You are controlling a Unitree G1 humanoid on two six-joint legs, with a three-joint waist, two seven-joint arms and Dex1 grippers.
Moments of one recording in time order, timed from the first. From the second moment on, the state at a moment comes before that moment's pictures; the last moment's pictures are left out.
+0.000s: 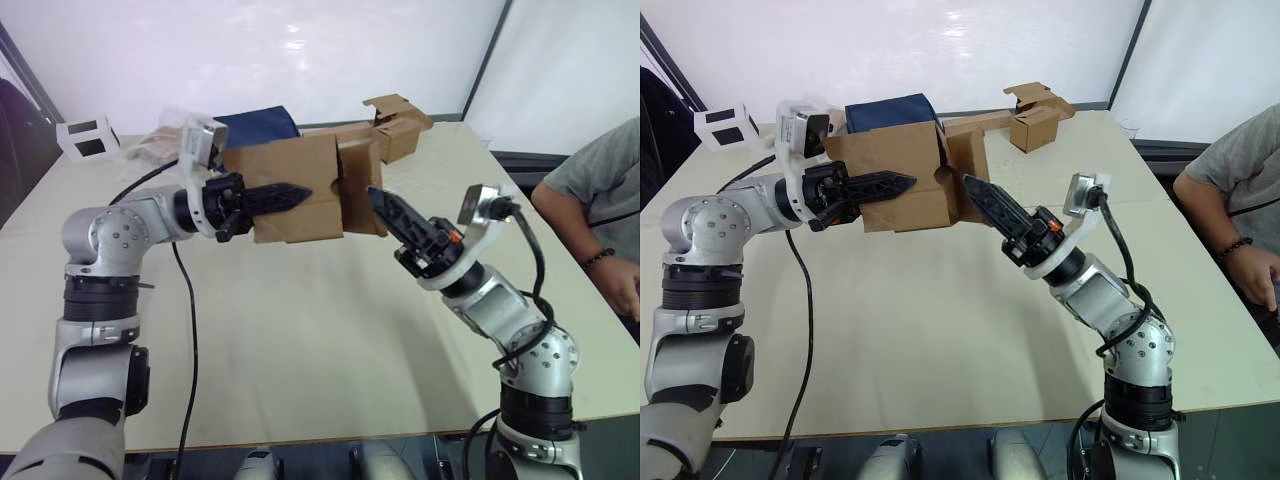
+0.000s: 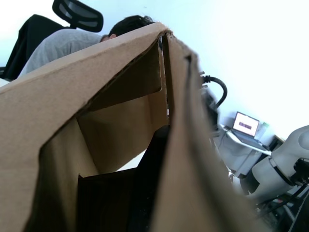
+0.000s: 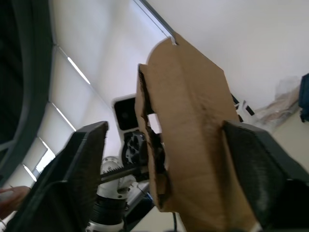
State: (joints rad) left arm -0.92 0.58 0.14 0.12 -0.92 1.02 -1.19; right arm -0.41 -0.27 -0.20 -0.39 1.41 0.74 0.32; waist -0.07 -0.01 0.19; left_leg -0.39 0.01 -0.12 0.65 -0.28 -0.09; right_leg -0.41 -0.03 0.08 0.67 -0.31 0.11
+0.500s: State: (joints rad) left arm -0.92 0.58 0.14 0.13 -0.92 1.02 -1.18; right arm -0.44 -0.30 -0.16 -0.40 1.29 0.71 0.30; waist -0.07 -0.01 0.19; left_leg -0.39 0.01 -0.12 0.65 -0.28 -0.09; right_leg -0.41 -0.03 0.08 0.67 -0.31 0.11
